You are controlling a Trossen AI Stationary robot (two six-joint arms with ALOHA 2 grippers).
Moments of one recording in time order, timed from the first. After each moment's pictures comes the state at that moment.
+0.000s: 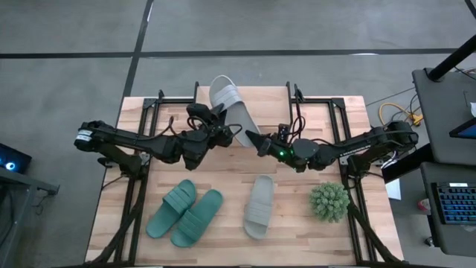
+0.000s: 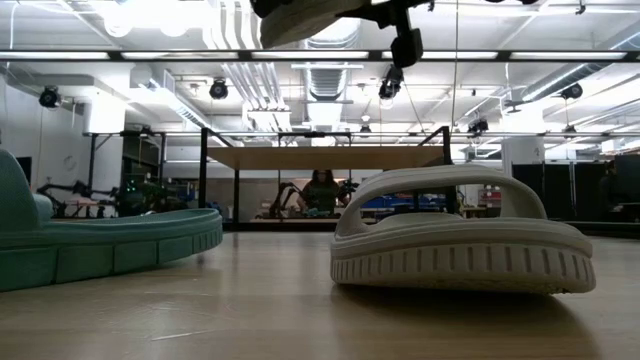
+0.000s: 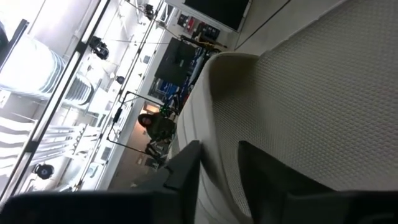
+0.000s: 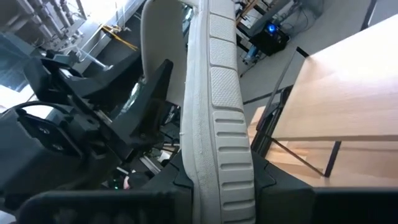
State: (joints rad) left arm -0.14 1.43 1.27 0.13 -1.28 1.03; right arm 0.20 1.46 0.91 0.63 0.71 0.92
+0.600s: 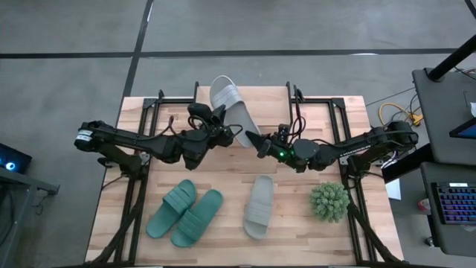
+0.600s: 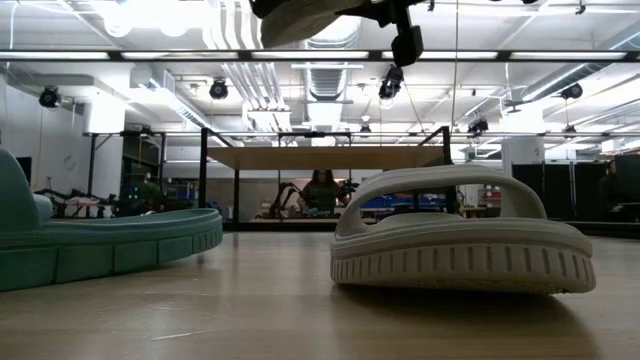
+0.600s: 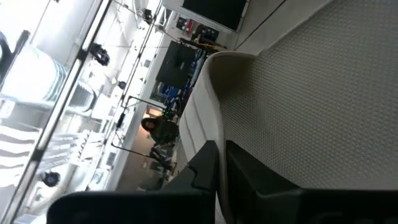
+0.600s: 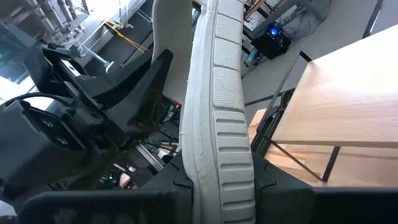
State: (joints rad) left arm -0.14 1.43 1.27 0.15 -1.28 1.10; right arm 0.20 1.46 0.91 0.64 0.70 0.87
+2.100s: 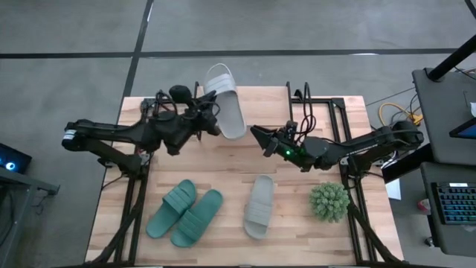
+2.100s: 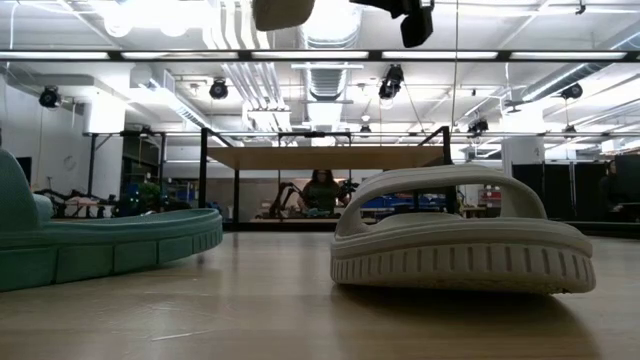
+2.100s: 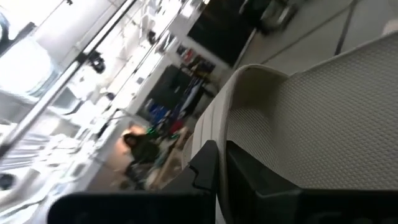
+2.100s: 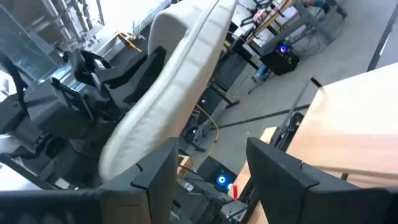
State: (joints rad) left arm -0.08 1.25 1.27 0.10 -1.05 0.98; right arm 0.19 1.39 0.91 0.67 0.74 0.76
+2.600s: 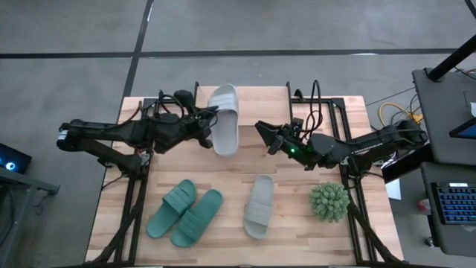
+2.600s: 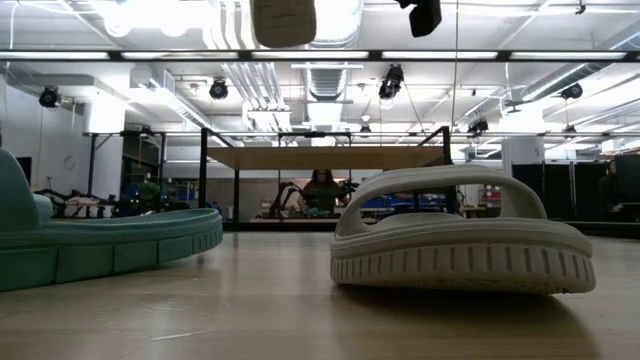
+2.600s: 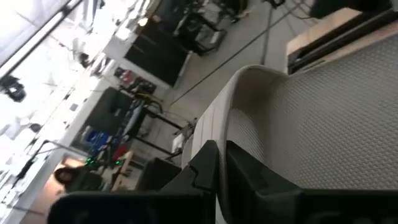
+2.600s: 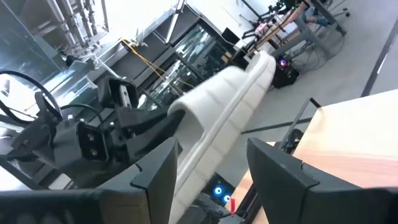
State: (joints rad) left arm -0.08 1.18 1.27 -0.26 -0.81 0.77; right arm 0.19 1.34 0.91 0.66 0.76 0.69
